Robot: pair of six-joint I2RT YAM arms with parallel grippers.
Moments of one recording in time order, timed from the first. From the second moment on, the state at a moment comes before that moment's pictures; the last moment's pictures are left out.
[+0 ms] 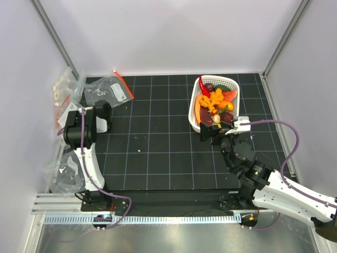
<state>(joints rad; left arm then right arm) 0.07 2.13 0.96 0.74 -0.49 -1.36 0.97 0.62 0.53 0.15 0.77 0.28</state>
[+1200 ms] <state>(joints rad) -0.36 1.53 0.44 0.72 -0.11 -1.38 0.97 0.68 0.52 0.14 0.80 0.28</state>
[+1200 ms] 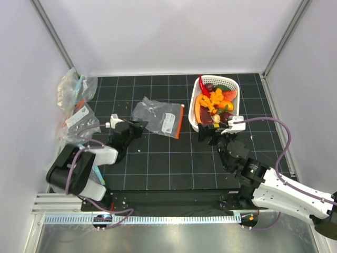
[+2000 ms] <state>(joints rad) -0.55 0.92 0.38 0.16 -0.45 -1.08 0.97 1.17 0.75 0.04 0.76 0.33</state>
